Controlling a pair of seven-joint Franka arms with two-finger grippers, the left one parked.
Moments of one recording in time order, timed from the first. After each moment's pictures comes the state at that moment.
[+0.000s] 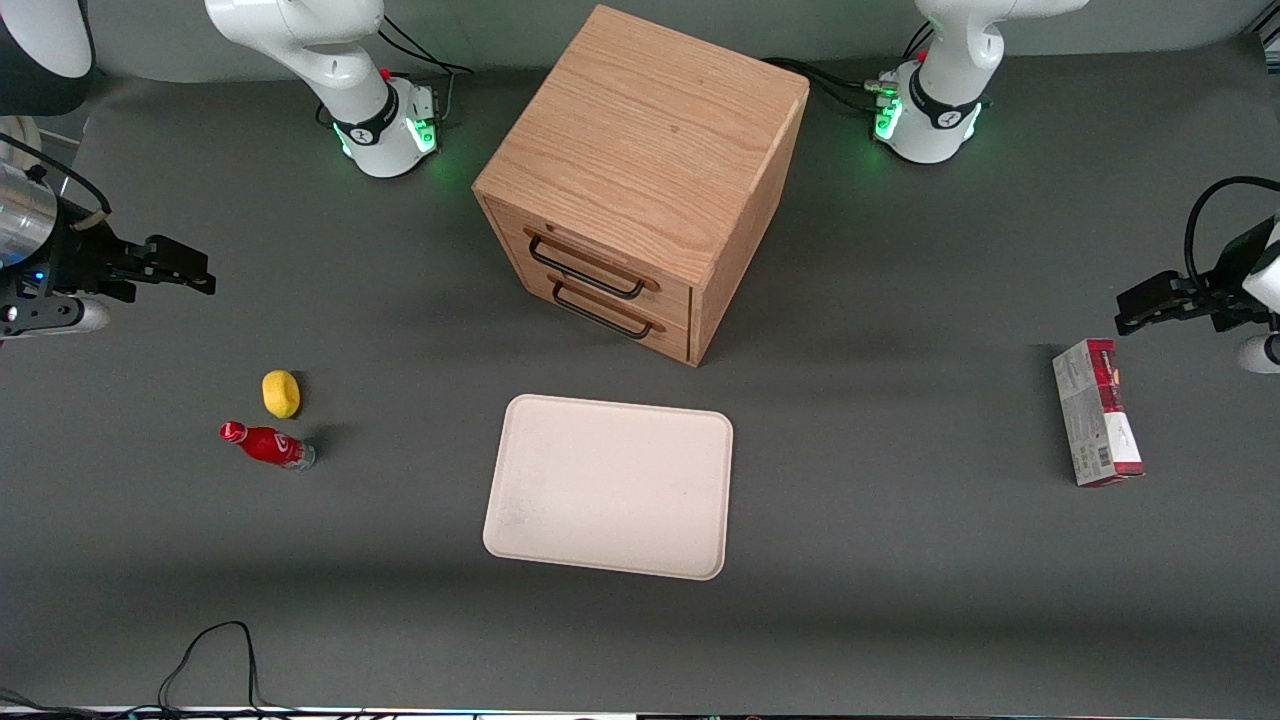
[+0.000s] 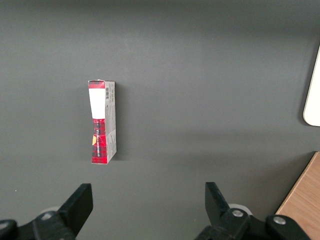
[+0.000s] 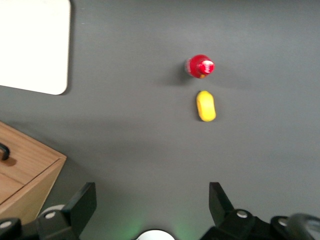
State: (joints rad) arm 0.01 -0.01 -0.03 -1.66 -0.02 1.52 -0.06
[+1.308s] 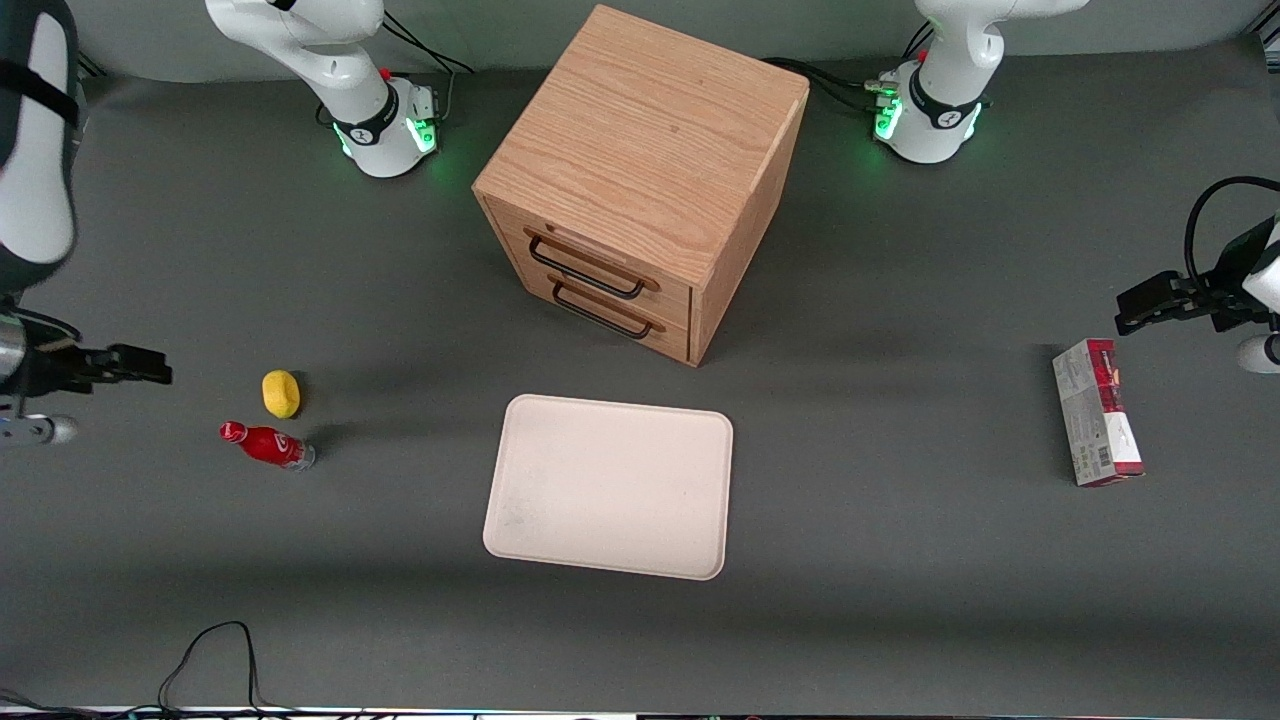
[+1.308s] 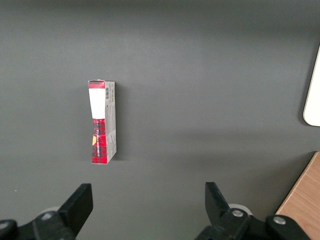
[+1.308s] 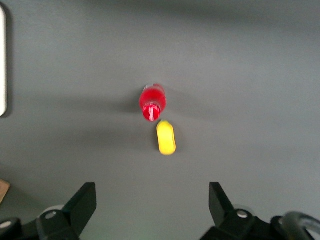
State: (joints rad) arm -0.02 0.30 -0.12 -1.51 -0.05 1.66 -0.22
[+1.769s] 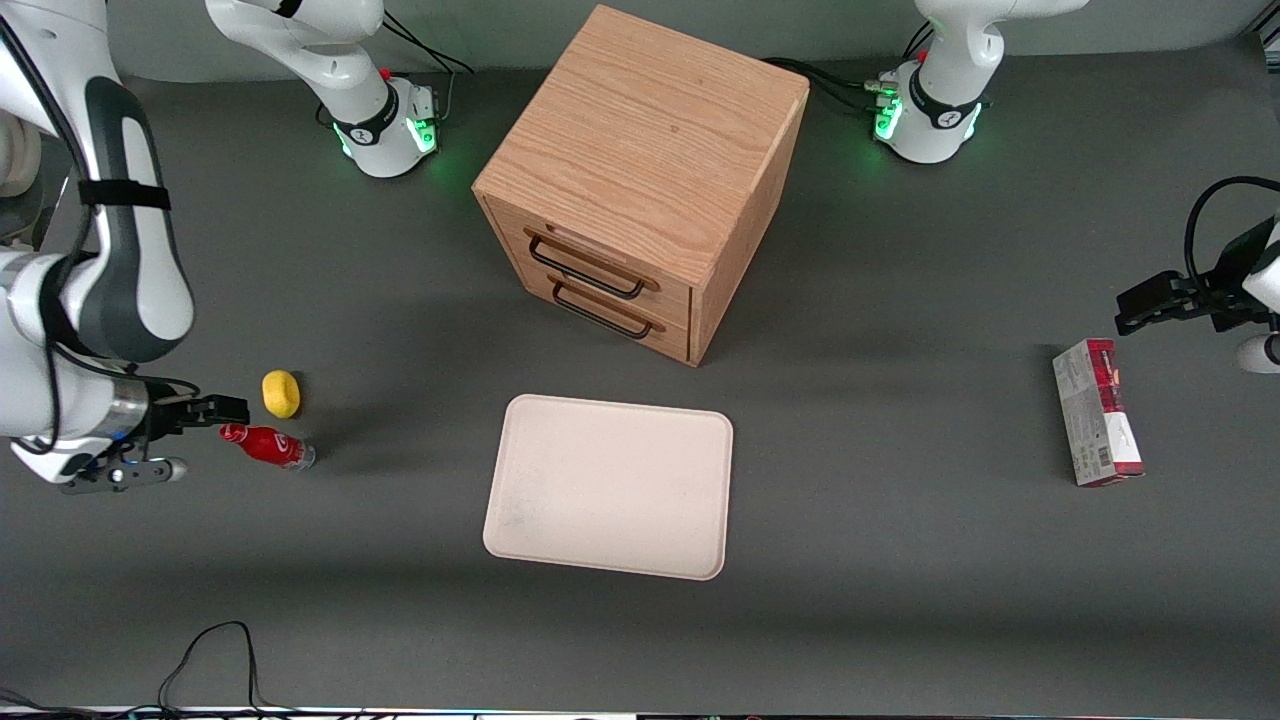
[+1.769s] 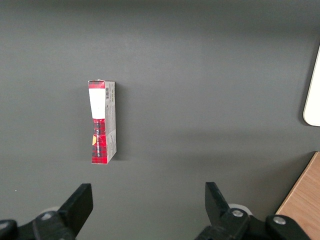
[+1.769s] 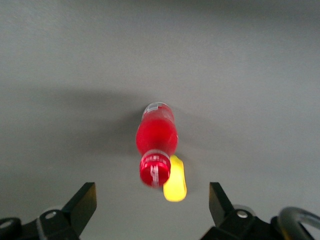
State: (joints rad) arm -0.01 0.39 -0.11 -1.72 -0.03 1.97 -0.23
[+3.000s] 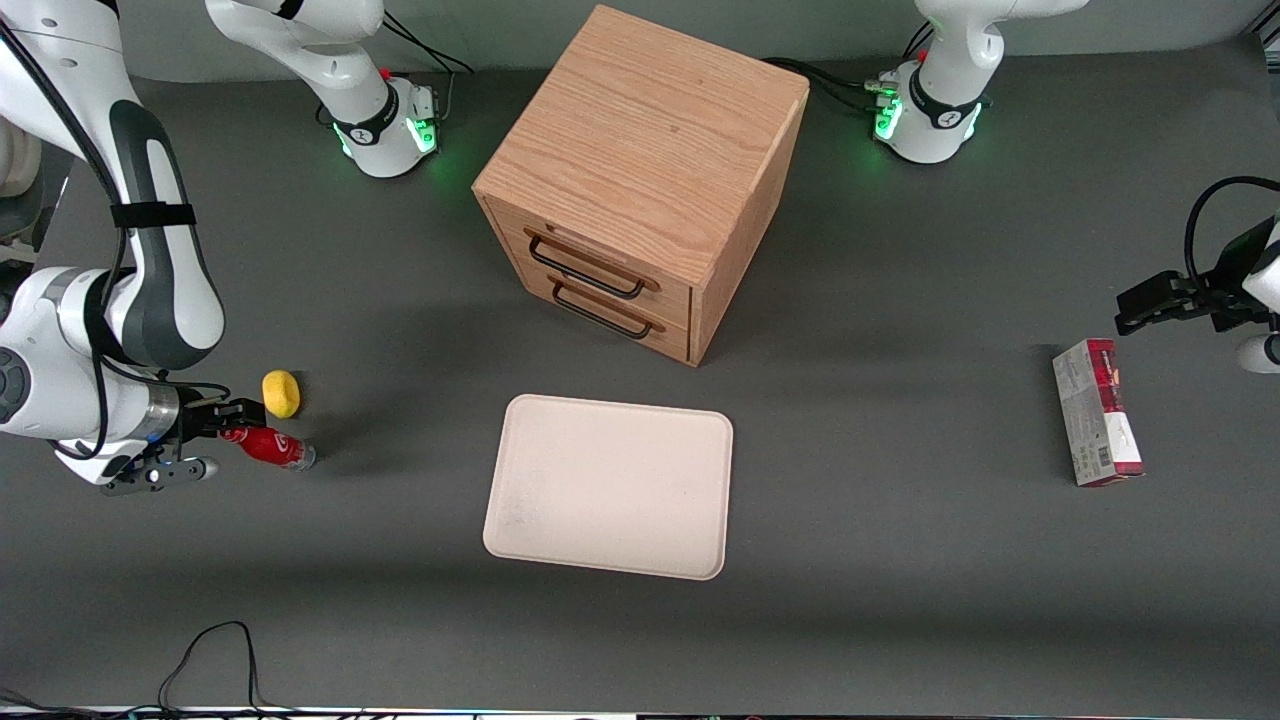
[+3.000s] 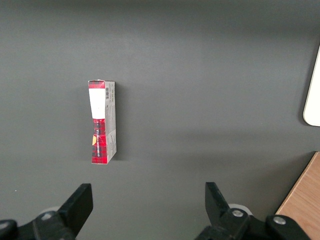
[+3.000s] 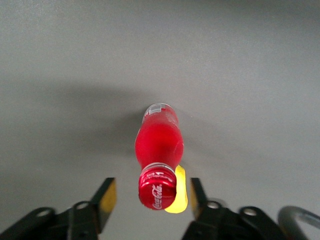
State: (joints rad) arm -0.01 0.40 -0.11 -1.75 -0.03 2.02 -0.27
